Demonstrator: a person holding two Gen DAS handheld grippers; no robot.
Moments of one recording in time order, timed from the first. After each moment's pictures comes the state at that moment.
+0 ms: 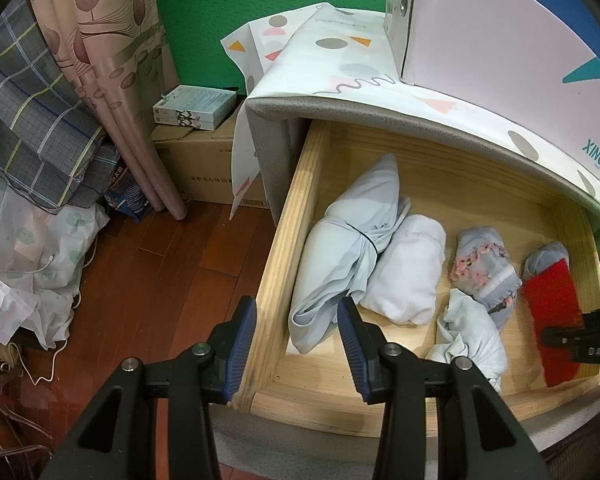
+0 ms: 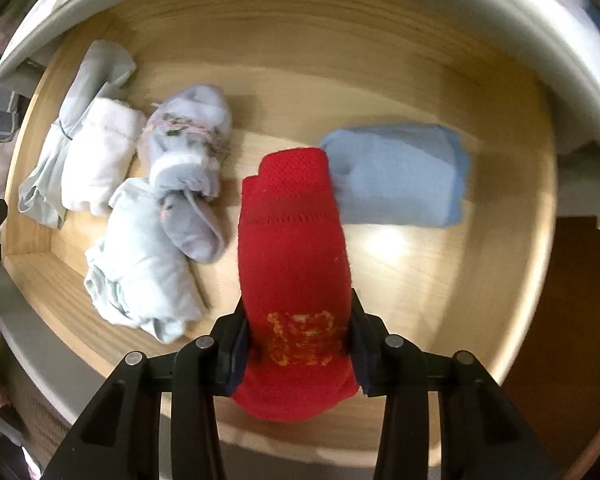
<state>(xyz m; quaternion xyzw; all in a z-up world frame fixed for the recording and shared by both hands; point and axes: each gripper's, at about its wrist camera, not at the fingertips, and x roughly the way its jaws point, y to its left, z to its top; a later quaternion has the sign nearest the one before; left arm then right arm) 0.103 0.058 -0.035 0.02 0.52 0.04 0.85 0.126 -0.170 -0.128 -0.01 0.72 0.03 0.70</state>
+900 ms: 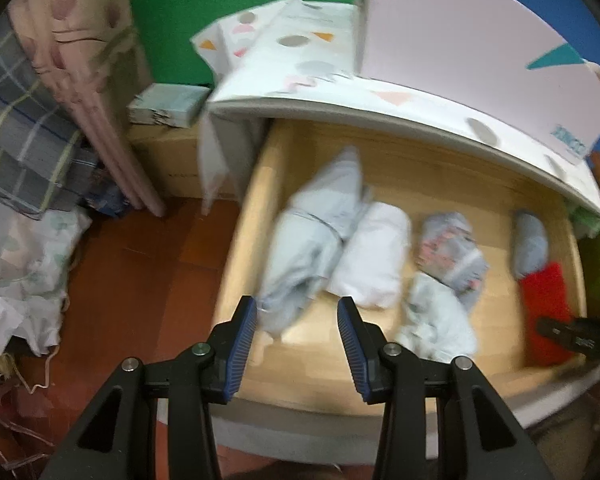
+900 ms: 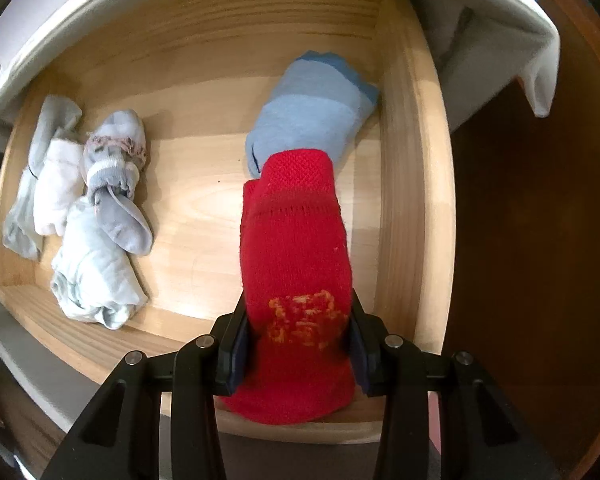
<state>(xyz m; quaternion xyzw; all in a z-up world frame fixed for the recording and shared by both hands) 0.101 0.039 -0.024 0.01 0.55 -0.02 0.84 0.065 -0.274 -0.134 0.07 0.68 -0.04 0.73</state>
